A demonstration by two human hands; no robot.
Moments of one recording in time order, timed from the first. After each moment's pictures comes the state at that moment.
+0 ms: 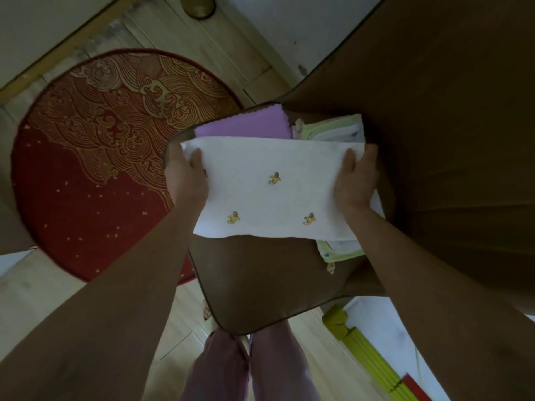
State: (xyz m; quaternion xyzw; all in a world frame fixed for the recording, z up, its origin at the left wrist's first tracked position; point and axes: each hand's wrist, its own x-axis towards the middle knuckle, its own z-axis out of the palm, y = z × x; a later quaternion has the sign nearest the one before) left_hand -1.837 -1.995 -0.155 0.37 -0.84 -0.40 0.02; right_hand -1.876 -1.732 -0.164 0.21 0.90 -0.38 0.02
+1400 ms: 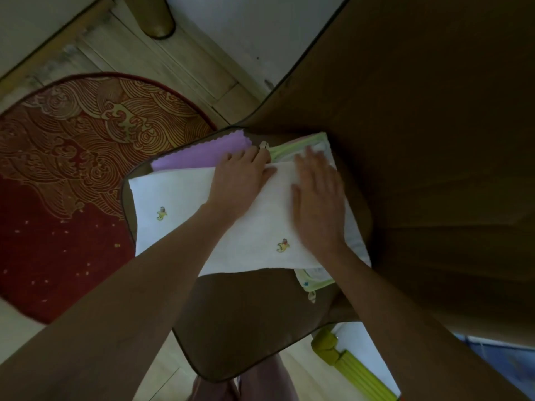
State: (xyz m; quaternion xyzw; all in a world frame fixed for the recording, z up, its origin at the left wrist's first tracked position) left_hand -1.911 -1.894 -0.166 -0.14 -0.98 -0.12 -0.06; right_hand -1.863 -1.733 -0.161 -0.07 0.99 -0.10 -0.03
